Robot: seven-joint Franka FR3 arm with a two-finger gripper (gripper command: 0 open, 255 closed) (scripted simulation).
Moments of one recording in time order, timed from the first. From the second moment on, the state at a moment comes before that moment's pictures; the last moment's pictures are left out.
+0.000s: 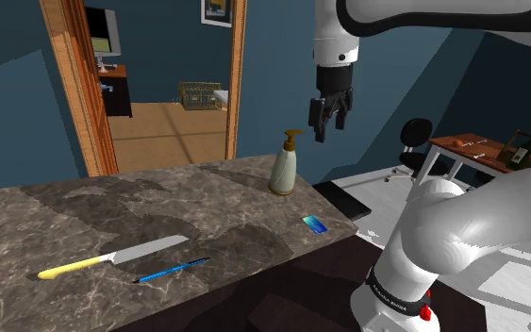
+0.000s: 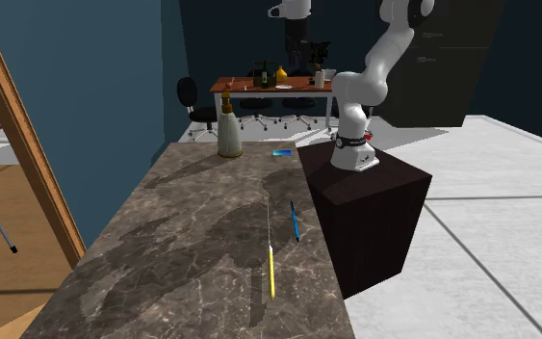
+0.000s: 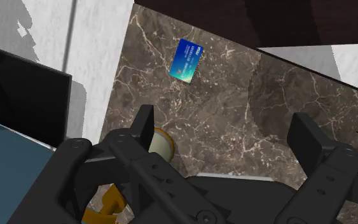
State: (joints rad) arm 0.02 -0.77 0.02 -2.36 -0.12 1.43 0.13
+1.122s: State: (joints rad) arm 0.19 -0.43 0.02 -2.44 -0.07 1.94 -0.13
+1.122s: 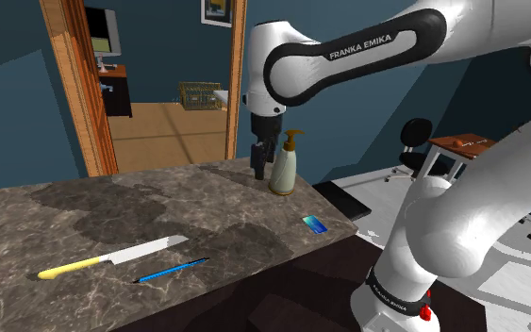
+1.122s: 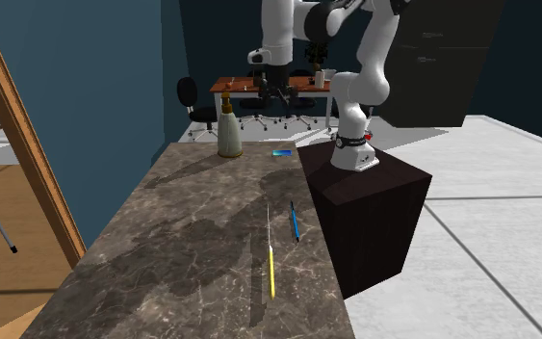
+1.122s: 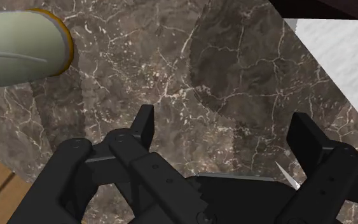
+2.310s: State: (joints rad) arm 0.36 0.08 0.12 -2.27 0.02 2.38 -0.45
